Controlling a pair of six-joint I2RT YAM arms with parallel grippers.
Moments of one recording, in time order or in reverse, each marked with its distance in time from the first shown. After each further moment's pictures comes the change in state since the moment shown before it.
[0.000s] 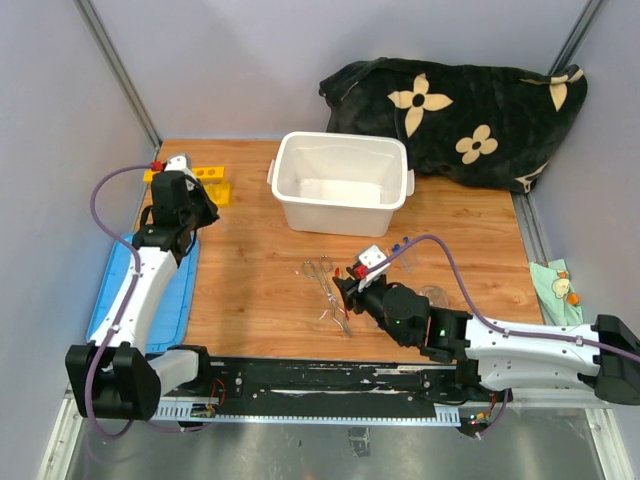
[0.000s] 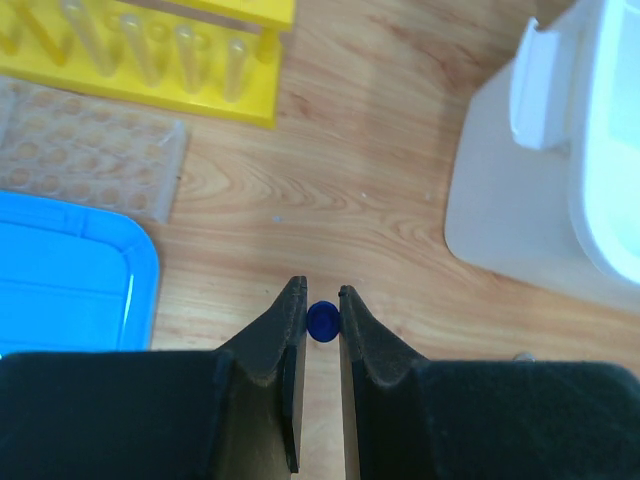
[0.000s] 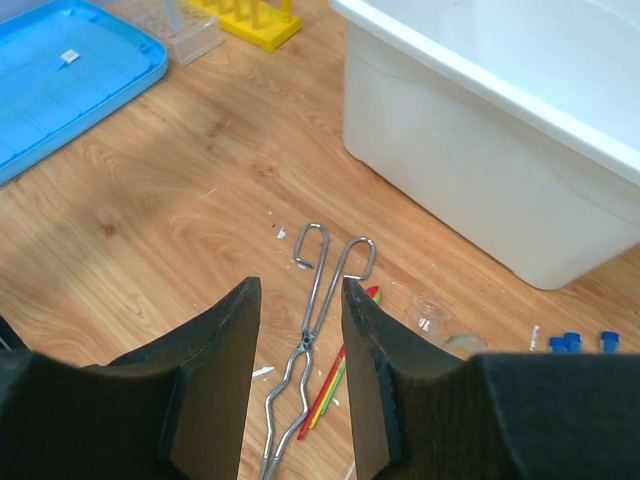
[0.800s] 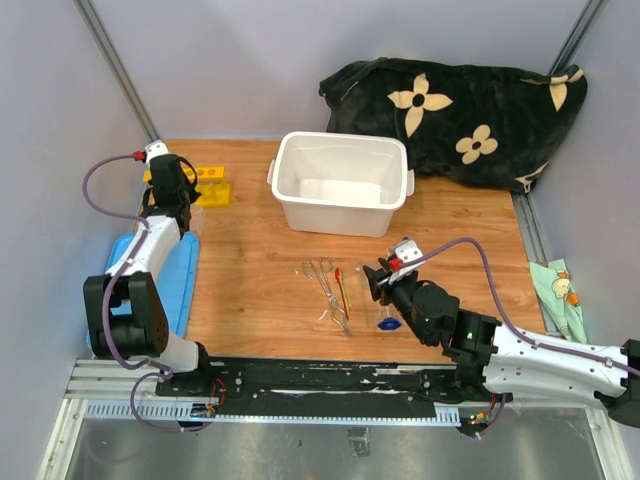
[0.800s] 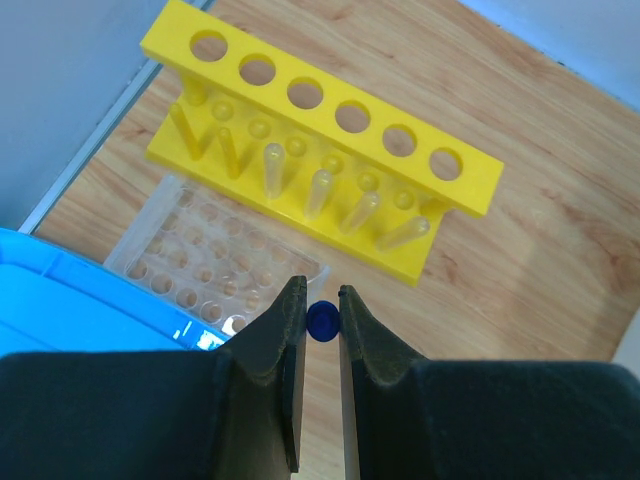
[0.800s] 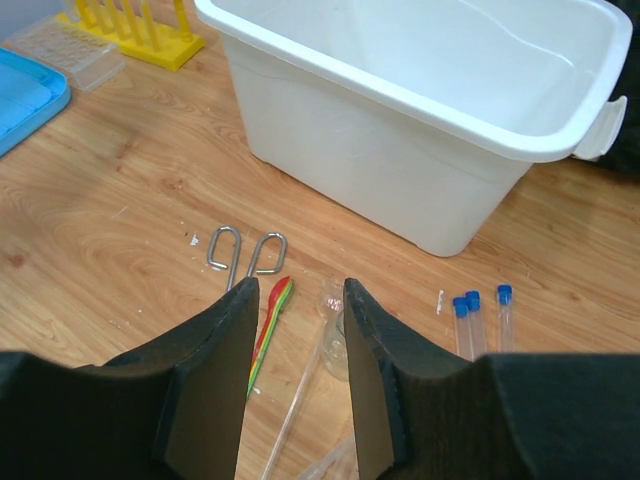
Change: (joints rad) left arm 0.128 0.310 0.070 0.314 -0.292 -0.014; right arm -0.089 -0.240 -0.083 -0.095 0.093 -0.019
